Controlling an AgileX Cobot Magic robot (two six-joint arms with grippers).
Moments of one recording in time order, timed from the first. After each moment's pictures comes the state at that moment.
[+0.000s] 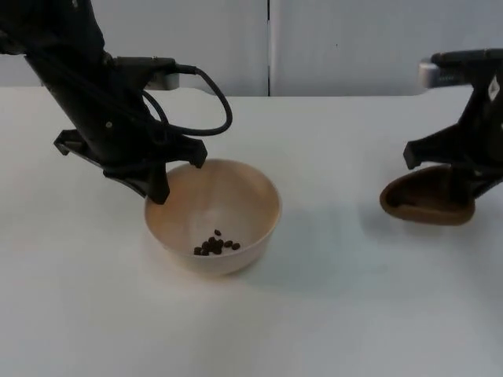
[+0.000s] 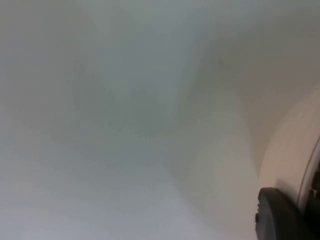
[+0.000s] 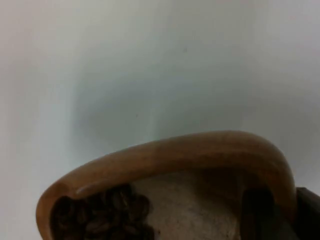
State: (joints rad) right arm 0.37 1.96 -1.22 -0.20 0.62 0.37; left arm -0.28 2.05 -1.29 -0.27 0.65 0.23
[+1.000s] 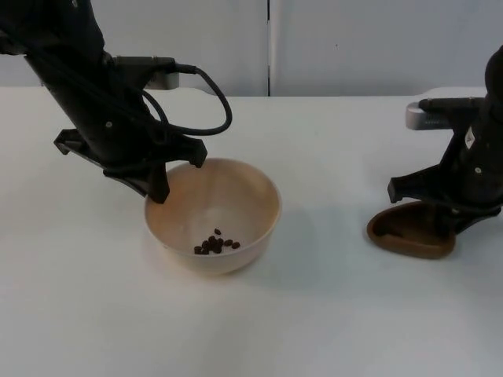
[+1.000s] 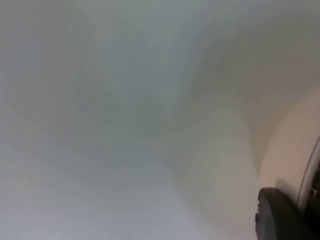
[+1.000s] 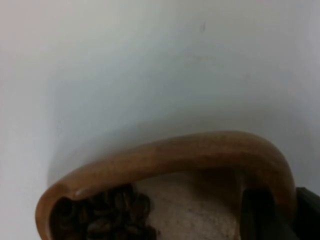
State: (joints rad) right arm 0.37 2.09 -1.21 -0.20 0.52 0.45; left arm -0.28 2.05 -1.29 -0.27 0.65 0.23
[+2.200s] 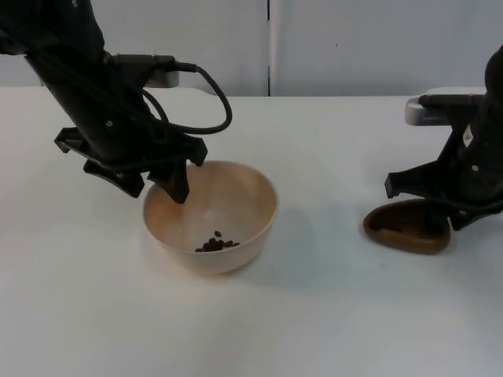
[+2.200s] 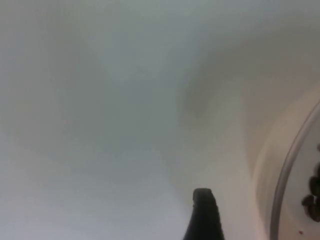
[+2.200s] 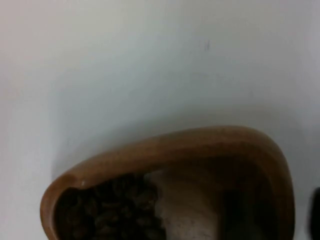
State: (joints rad) right arm 0.37 2.09 -1.21 -0.20 0.49 0.47; left arm -0.28 2.05 -1.29 -0.27 0.63 0.23
